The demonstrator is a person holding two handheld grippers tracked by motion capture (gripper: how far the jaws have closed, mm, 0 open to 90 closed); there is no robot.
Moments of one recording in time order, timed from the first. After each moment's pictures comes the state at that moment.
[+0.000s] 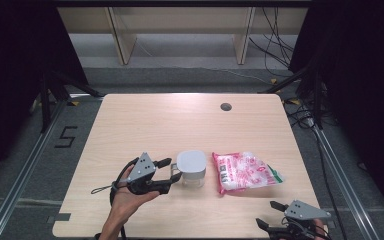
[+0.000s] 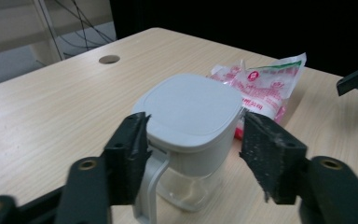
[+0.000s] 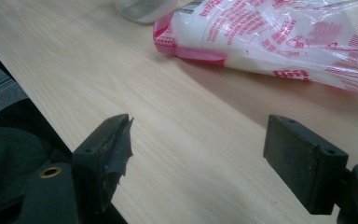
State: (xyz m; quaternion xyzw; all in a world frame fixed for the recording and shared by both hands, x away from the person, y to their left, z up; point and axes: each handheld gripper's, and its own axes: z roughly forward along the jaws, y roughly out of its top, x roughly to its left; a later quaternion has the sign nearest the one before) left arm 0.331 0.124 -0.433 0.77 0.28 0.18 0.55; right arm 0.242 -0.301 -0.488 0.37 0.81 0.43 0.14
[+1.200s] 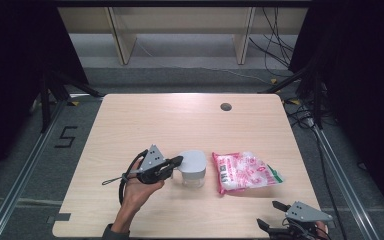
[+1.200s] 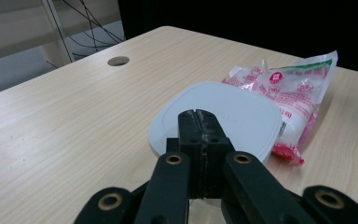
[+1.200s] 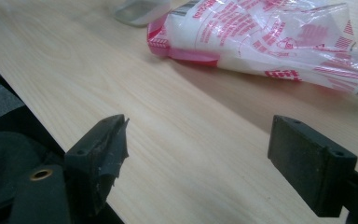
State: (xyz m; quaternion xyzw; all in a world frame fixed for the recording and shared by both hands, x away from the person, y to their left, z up) left arm 0.358 0.107 -0.441 0.78 0.28 0.19 0.53; right arm 0.238 -0.302 -0.488 0.37 0.81 0.43 0.16
